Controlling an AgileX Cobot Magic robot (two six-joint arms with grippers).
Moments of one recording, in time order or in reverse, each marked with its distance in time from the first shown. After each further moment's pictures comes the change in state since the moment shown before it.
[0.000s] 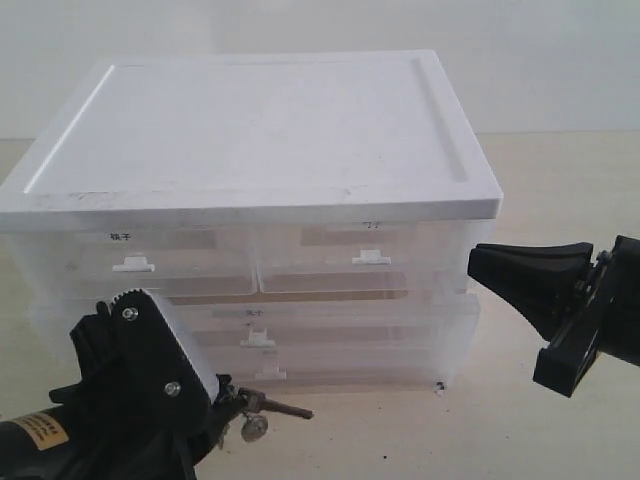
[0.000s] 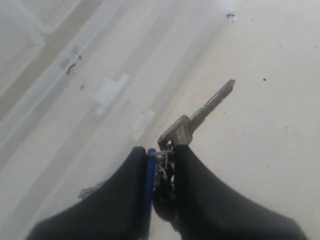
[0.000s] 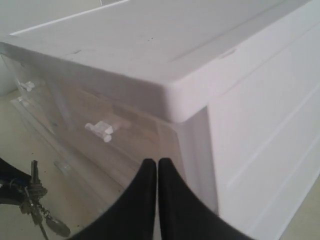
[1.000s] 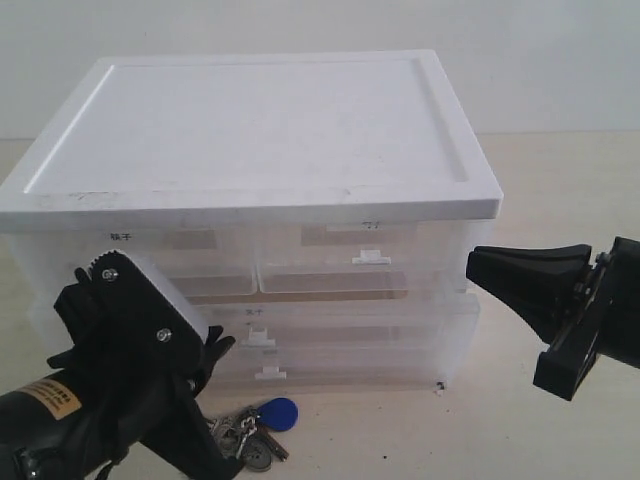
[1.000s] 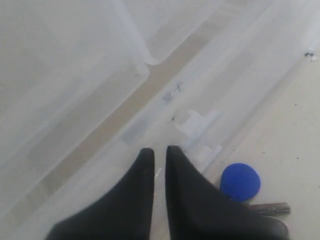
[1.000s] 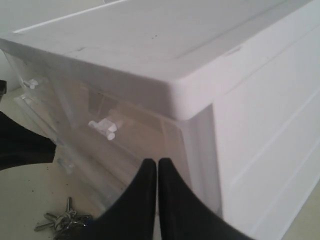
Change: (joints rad) left arm 0.050 0.073 -0.004 0.117 -0.194 -0.186; right arm 0.000 0.000 0.000 -0.012 0.000 0.002
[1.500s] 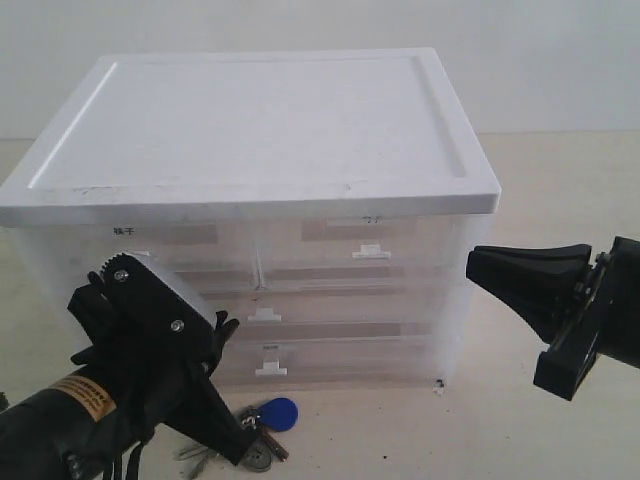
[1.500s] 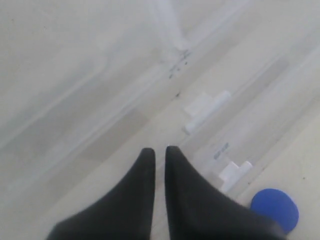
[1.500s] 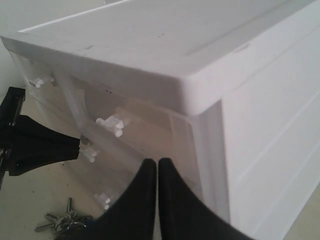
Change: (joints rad) left arm 0.052 0.176 0.000 0.188 -0.176 -0.258; right arm 0.000 0.000 0.000 0.000 -0.004 0.000
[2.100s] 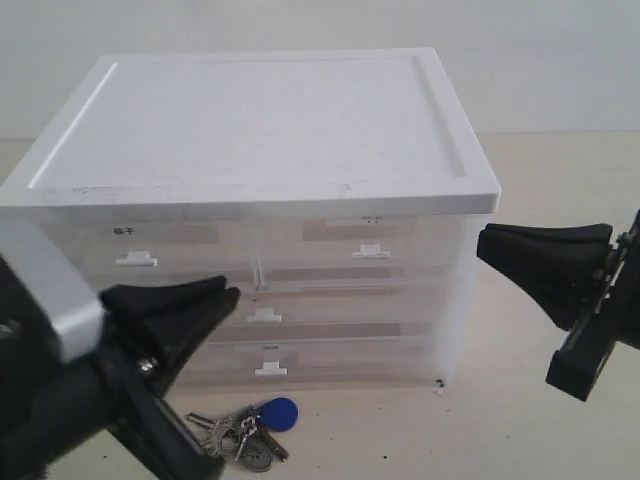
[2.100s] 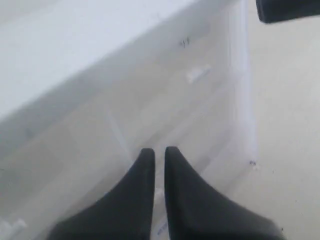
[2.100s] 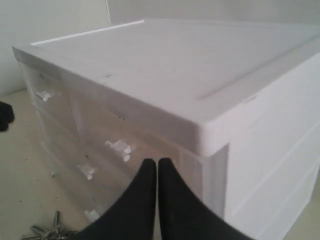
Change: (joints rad) left arm -0.185 -0.422 0.068 -0.030 0.031 0.066; right arm 0.000 -0.123 0.000 0.000 0.023 -0.019
